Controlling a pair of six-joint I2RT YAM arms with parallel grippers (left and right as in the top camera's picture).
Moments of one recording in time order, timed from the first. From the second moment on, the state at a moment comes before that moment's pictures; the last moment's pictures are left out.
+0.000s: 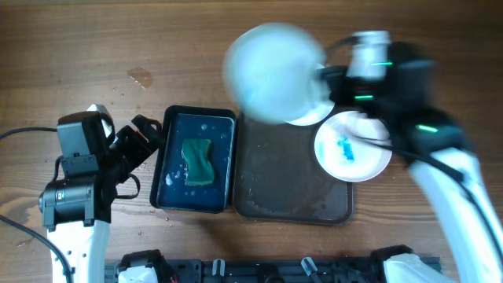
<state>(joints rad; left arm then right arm) 0.13 0.96 0.96 -0.91 0.17 -0.63 0.17 1.24 1.19 -0.53 -0.35 0.53</state>
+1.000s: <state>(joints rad) 0.13 0.96 0.96 -0.91 0.17 -0.63 -0.38 1.78 1.10 -0.91 0.24 0.38</state>
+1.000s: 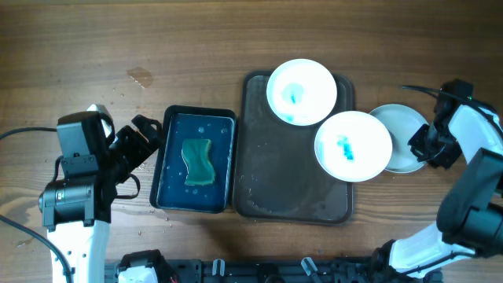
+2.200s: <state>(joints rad) 0.13 0.96 0.96 -0.91 0.17 -0.63 0.21 1.38 0.78 -0.67 -0.23 0.37</state>
